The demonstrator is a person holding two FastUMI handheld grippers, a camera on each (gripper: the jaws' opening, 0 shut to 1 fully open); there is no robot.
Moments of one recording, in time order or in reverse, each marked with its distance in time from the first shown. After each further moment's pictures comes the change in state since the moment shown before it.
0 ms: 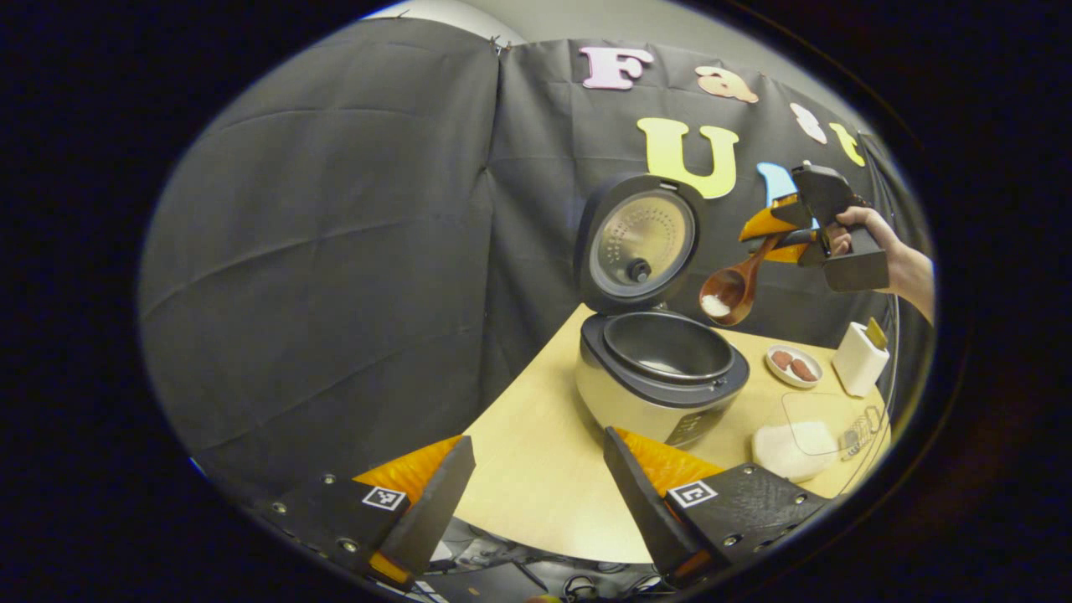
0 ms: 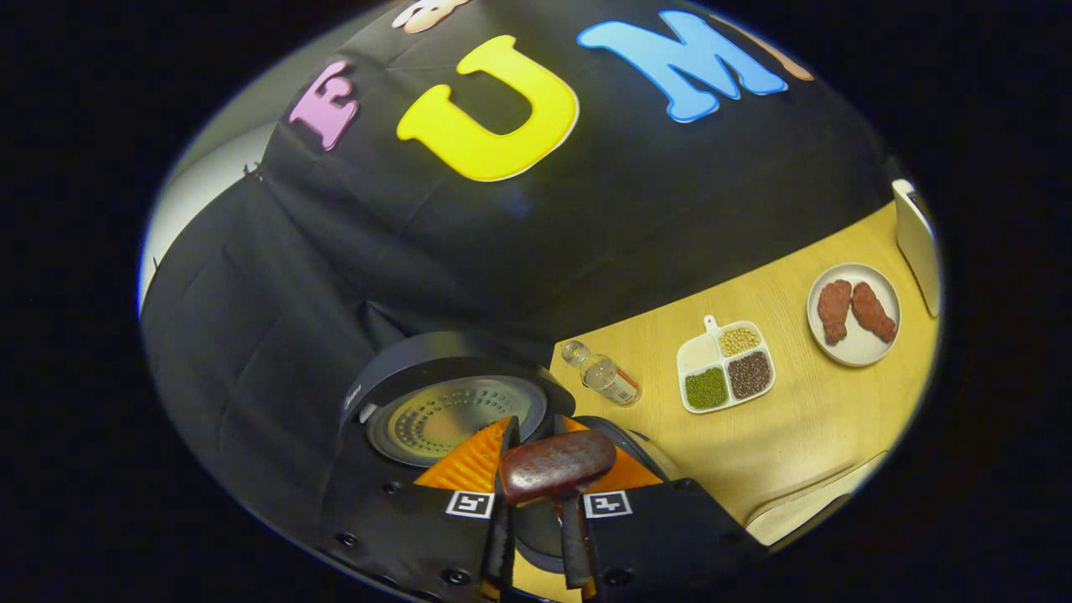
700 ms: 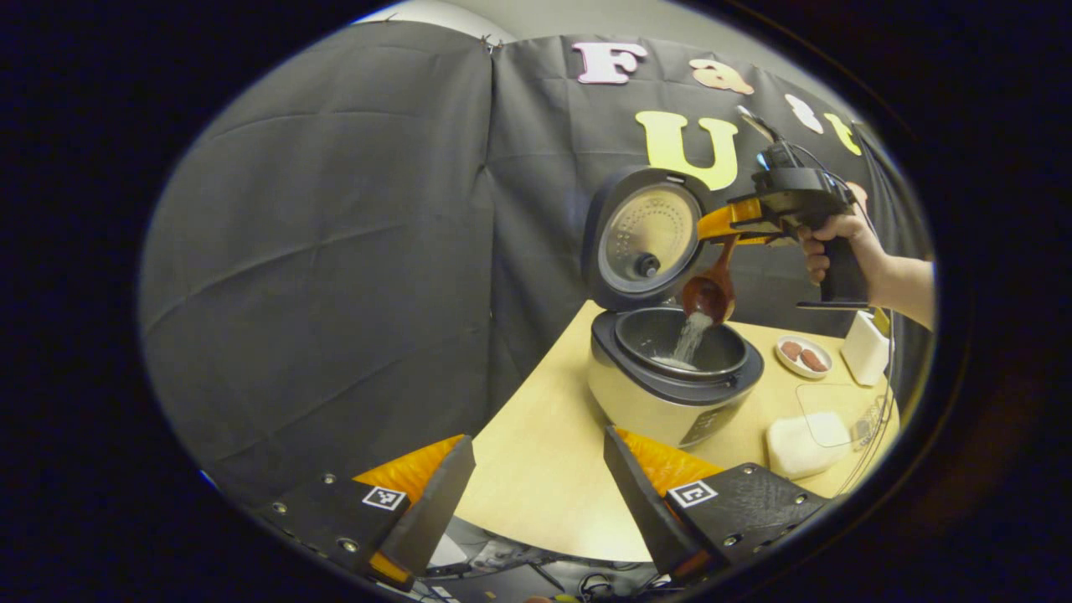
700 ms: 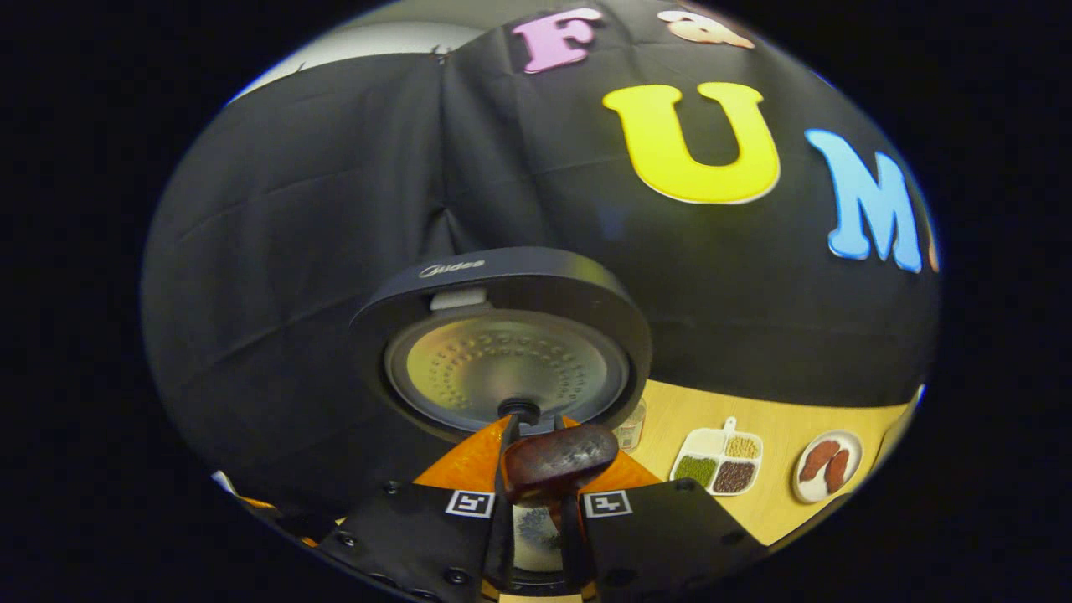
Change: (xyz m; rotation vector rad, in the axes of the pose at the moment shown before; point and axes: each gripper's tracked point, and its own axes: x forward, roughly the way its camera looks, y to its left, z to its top) left arm 0.010 0.007 0.002 0.042 0.006 0.009; right arm 0.036 0.057 -0.051 -0.683 -0.042 0.049
